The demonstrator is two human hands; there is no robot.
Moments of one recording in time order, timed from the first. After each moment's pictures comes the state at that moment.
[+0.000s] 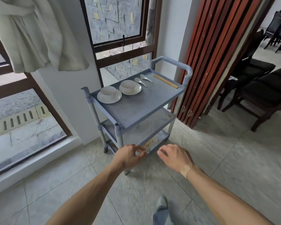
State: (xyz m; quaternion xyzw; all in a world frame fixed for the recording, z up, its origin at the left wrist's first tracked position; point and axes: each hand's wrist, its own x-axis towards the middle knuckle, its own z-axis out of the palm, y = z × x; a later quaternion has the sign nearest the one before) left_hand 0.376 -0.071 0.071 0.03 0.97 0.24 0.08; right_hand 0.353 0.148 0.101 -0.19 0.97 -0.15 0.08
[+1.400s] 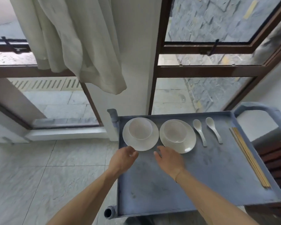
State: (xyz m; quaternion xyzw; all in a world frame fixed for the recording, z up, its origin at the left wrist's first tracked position) left_hand 0.041 -0.247 0.014 -0.42 0.82 0.38 0.03; right_hand -0.106 -0.104 0.030 -0.39 0.89 -0.11 0.20
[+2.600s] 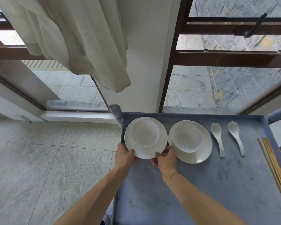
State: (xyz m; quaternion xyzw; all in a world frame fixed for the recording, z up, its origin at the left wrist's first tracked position) left_hand 0.002 -0.259 -0.016 -0.66 0.50 0.54 -0.12; right_hand -0.112 -0.161 -0.016 0.06 0.75 -0.51 0.41
